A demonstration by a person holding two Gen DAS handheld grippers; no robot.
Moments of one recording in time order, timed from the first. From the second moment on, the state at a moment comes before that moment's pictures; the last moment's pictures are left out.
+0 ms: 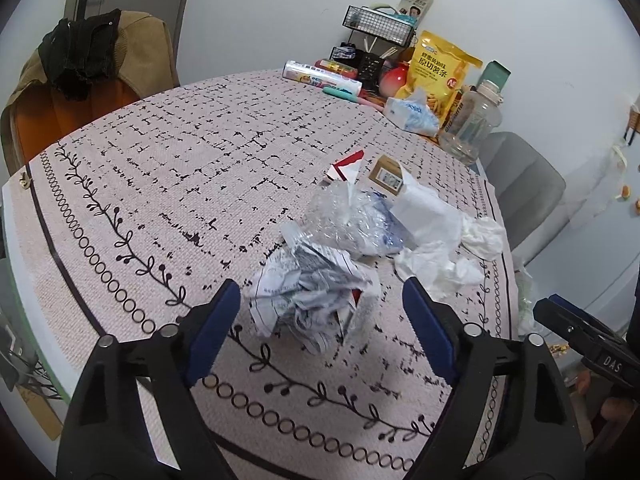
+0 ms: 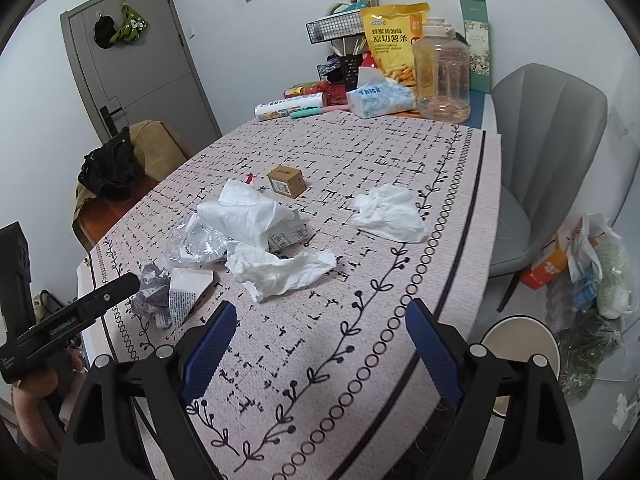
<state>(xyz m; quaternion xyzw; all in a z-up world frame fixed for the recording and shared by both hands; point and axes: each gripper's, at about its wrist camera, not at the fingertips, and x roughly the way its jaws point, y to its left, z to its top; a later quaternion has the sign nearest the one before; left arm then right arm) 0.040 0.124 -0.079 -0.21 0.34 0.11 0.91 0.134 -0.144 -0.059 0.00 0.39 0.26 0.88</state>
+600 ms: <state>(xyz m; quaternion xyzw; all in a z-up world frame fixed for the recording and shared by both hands) 0.044 0.144 -0.098 -0.25 0.35 0.11 0.89 0.163 -0.081 -0.085 -0.03 0.42 0.31 0.85</state>
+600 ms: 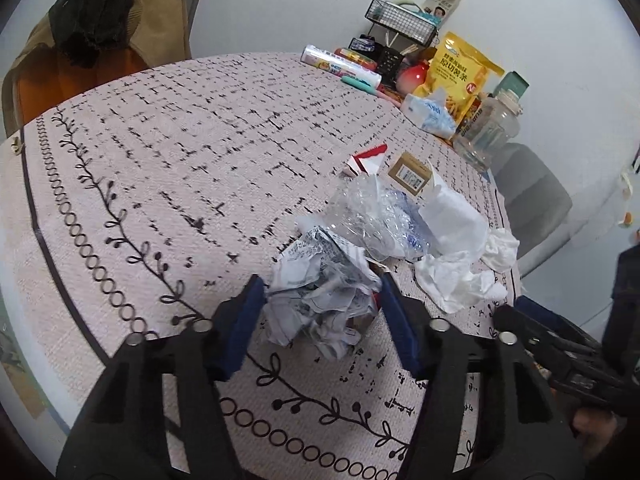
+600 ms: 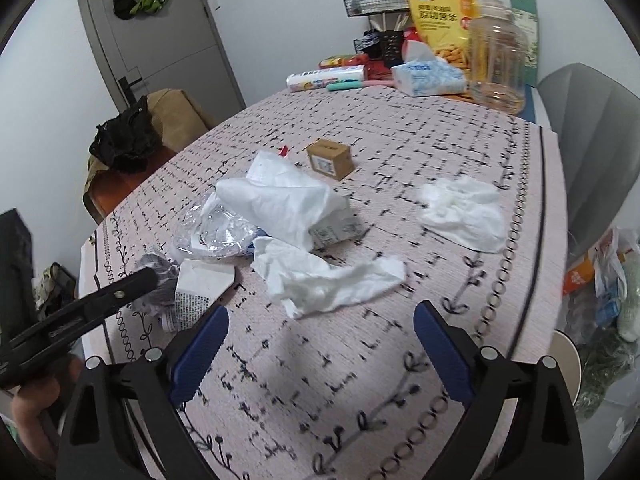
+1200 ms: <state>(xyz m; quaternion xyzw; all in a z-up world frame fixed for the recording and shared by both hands) 0.012 0.153 -0.064 -0.25 0.31 0.13 0.91 0.158 -0.075 -0.088 -0.03 0.43 0.35 0.83</state>
